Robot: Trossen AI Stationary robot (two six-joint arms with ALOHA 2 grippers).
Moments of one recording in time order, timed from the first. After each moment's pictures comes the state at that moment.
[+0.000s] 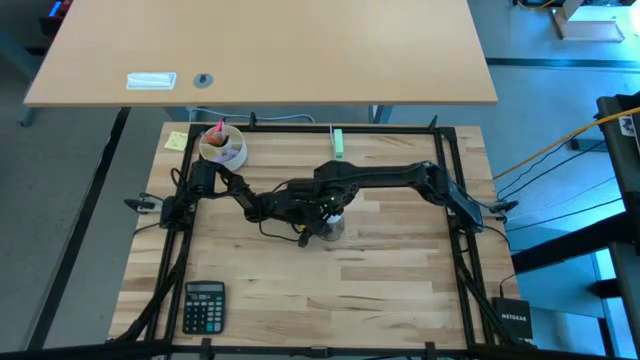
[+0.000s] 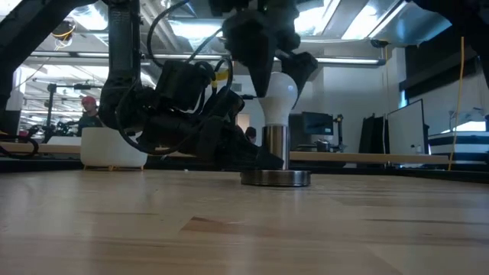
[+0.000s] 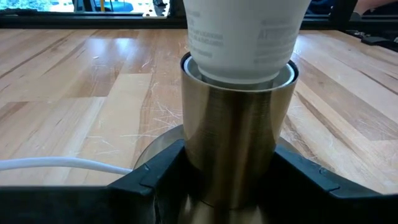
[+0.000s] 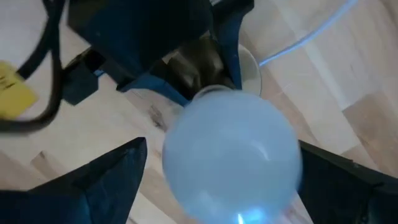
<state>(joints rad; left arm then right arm) 0.07 2.19 0.72 1.18 0.21 0.03 0.00 2.21 2.15 -1.46 -0.08 0.70</state>
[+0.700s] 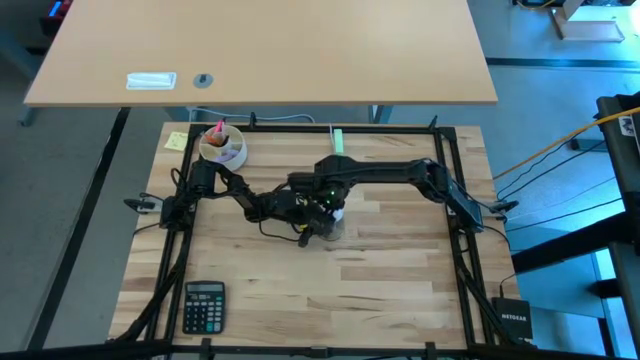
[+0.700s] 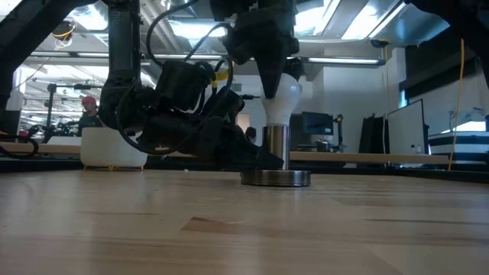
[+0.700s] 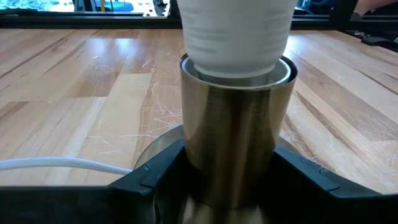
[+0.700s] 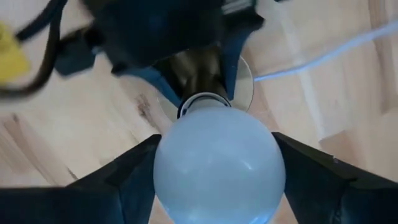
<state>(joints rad) 0.07 2.19 0.72 1.18 0.21 0.03 -0.03 2.21 2.15 -1.47 -0.10 0.40</state>
